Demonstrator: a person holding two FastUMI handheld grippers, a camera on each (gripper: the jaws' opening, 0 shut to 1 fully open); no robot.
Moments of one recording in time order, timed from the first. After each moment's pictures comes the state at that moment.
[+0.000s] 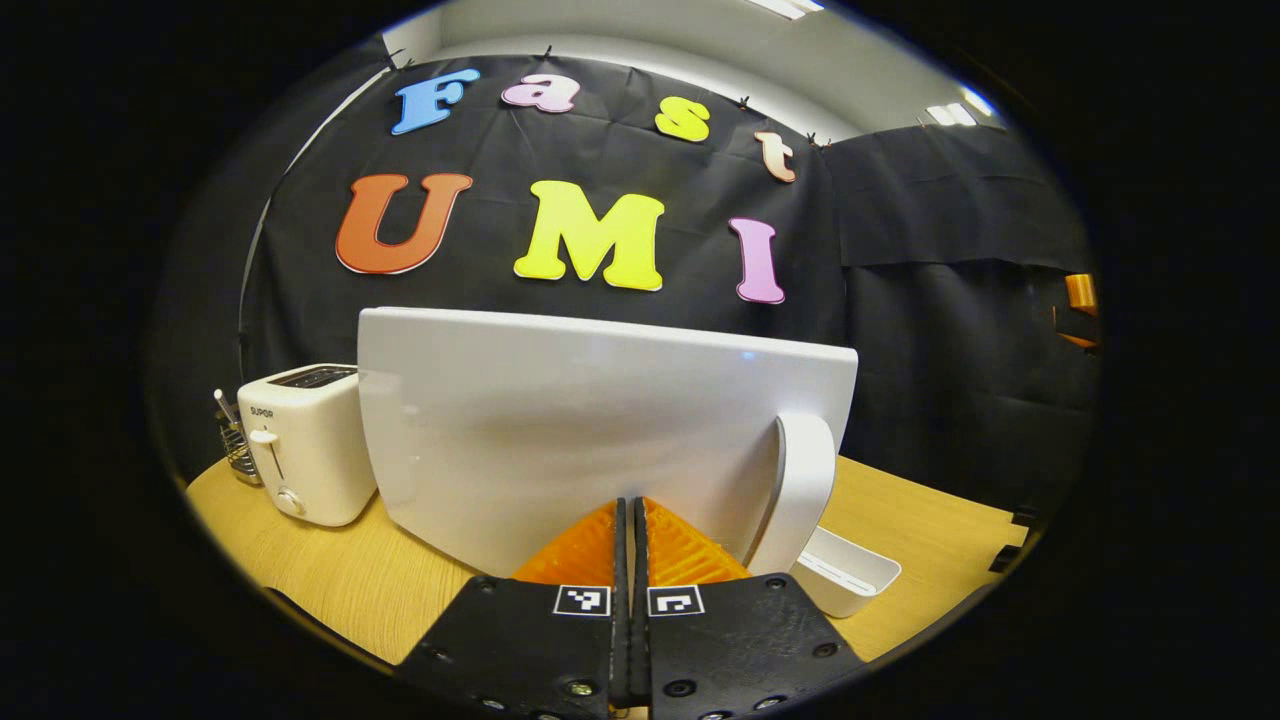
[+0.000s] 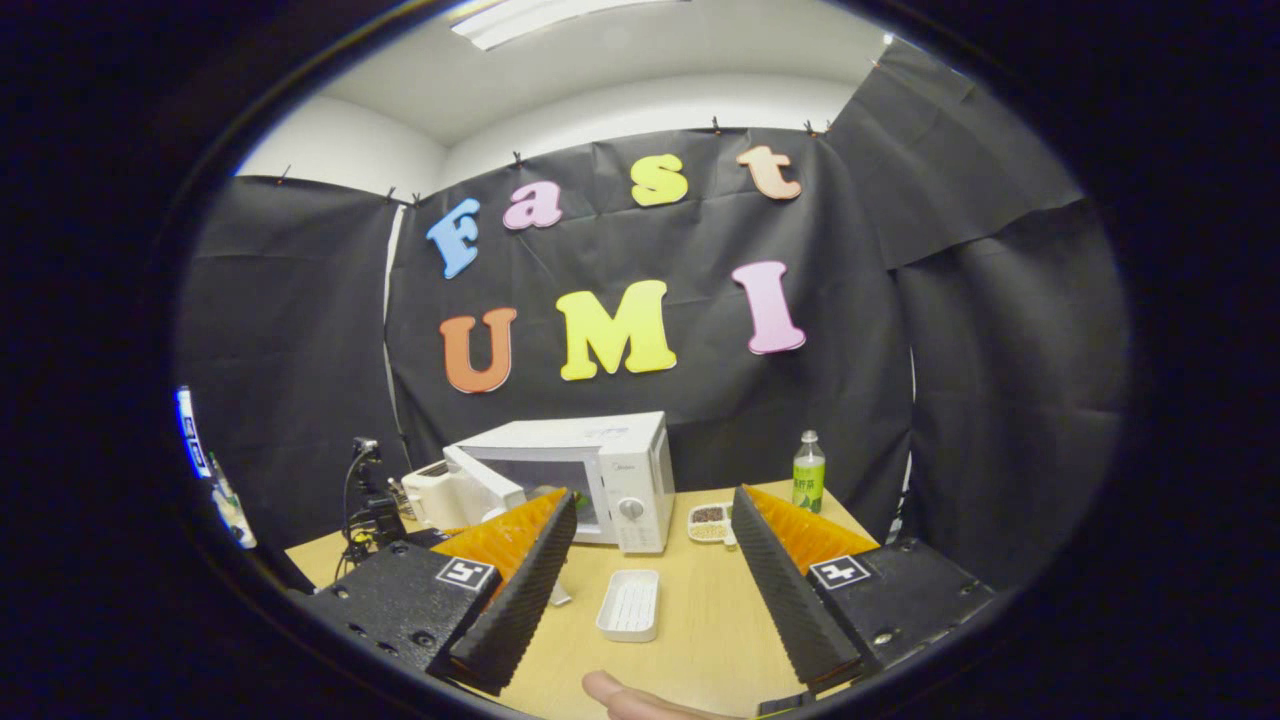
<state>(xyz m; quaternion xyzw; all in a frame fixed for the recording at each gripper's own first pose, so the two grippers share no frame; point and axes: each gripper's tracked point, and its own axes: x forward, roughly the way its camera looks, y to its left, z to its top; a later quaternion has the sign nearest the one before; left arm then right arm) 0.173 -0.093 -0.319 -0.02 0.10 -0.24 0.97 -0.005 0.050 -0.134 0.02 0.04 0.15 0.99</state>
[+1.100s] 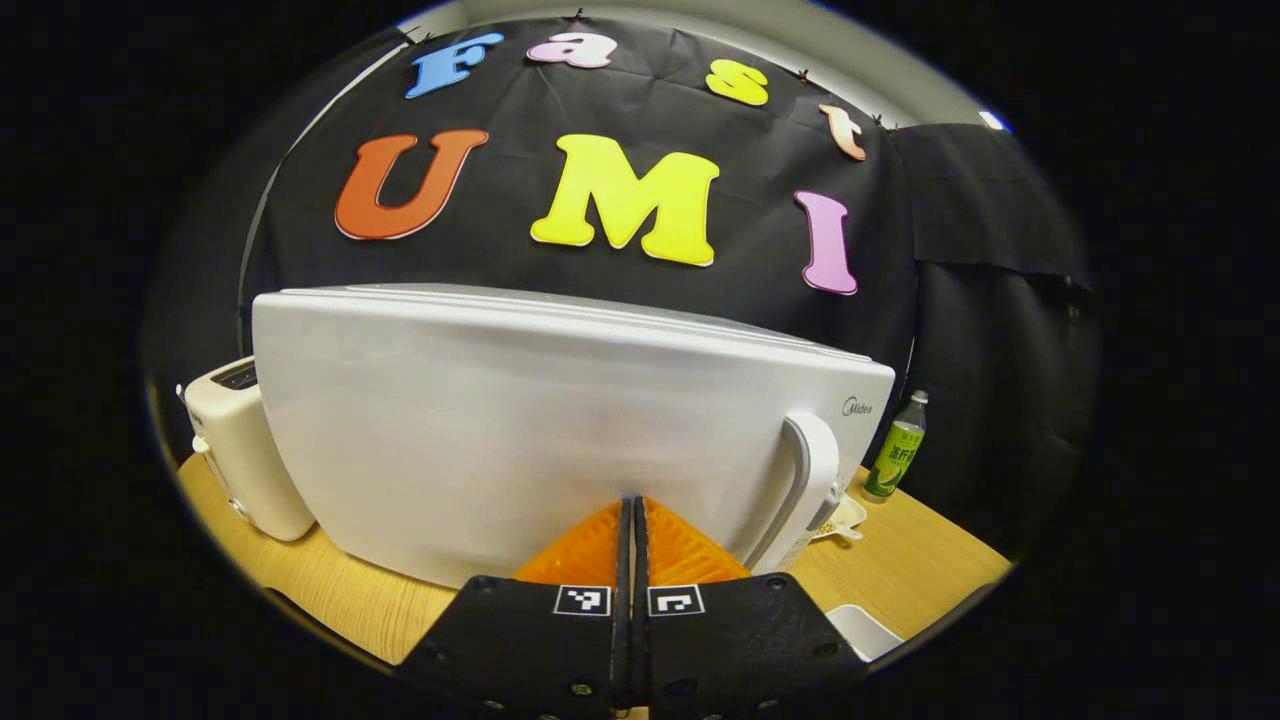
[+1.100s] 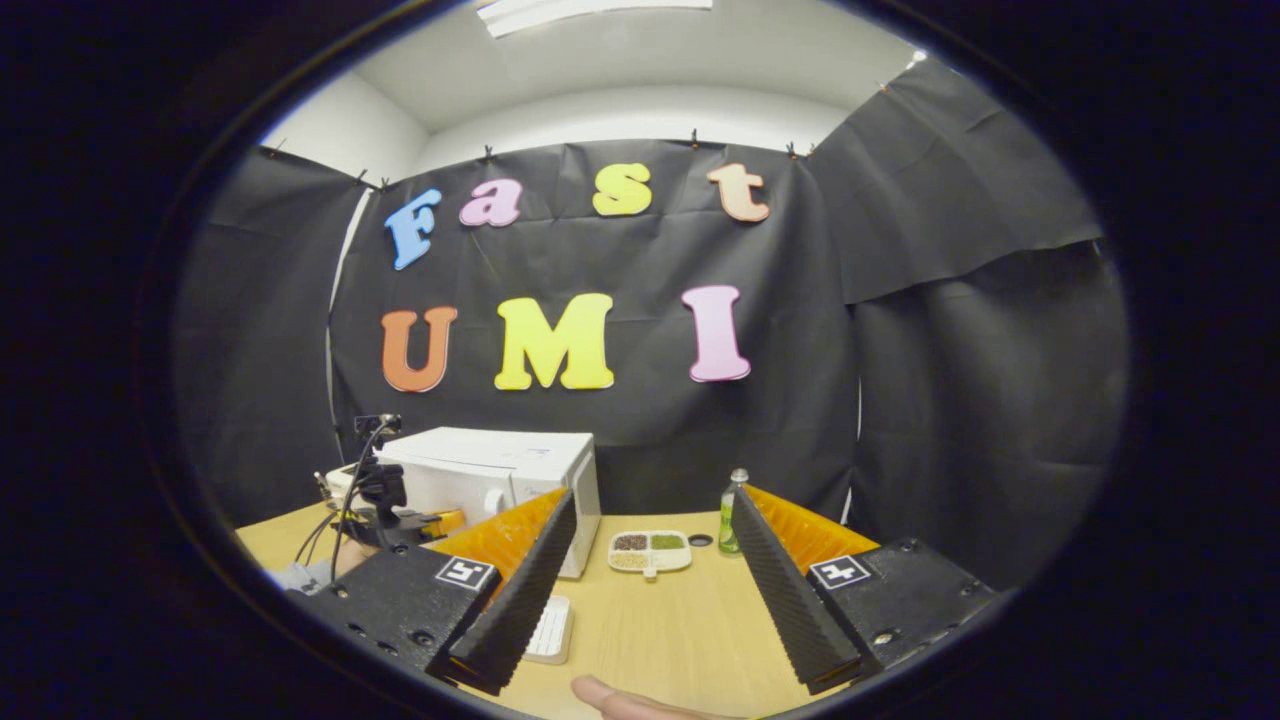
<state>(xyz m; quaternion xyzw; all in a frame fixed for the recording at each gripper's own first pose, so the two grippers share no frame) 0.285 -0.136 -0.326 -0.05 0.16 -0.17 0.97 0.046 -0.016 -0.108 -0.02 0.02 0.07 1.00</state>
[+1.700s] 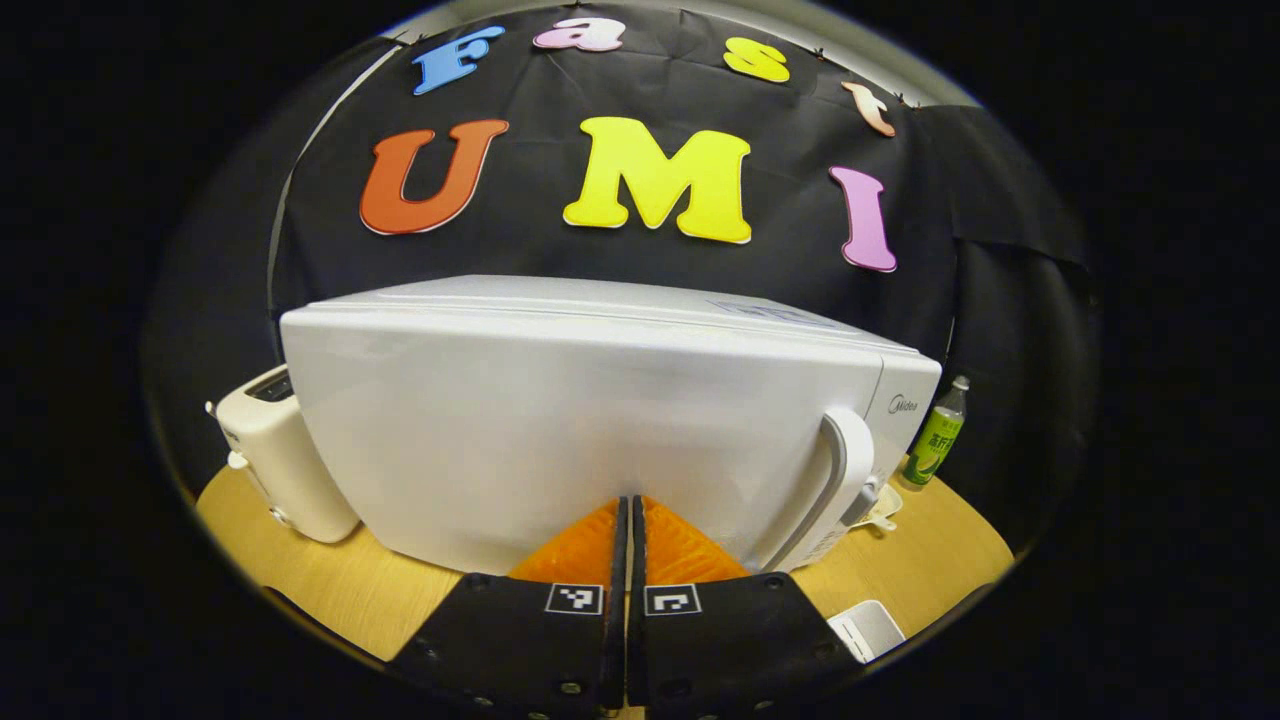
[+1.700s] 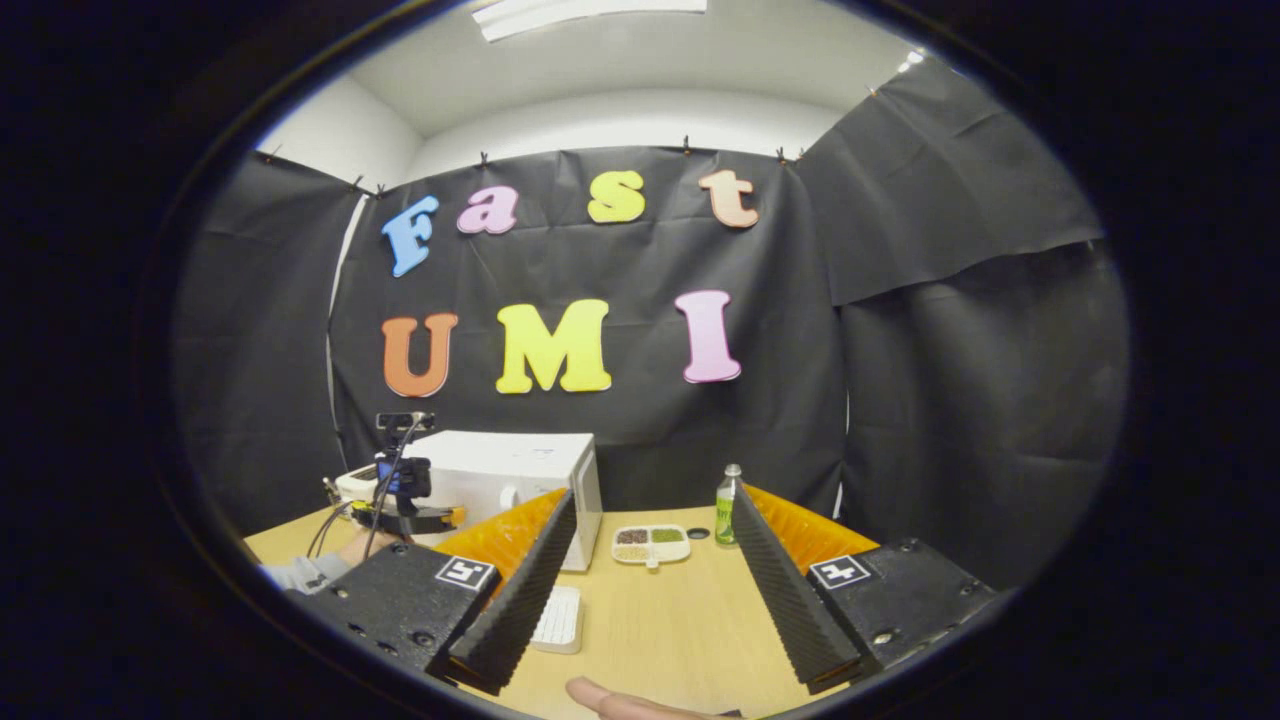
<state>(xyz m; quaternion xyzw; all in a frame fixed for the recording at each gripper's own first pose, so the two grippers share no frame) 0.271 -0.109 -0.319 0.00 0.20 -0.09 0.98 -0.005 -0.008 -0.095 -0.01 0.01 0.07 1.00</state>
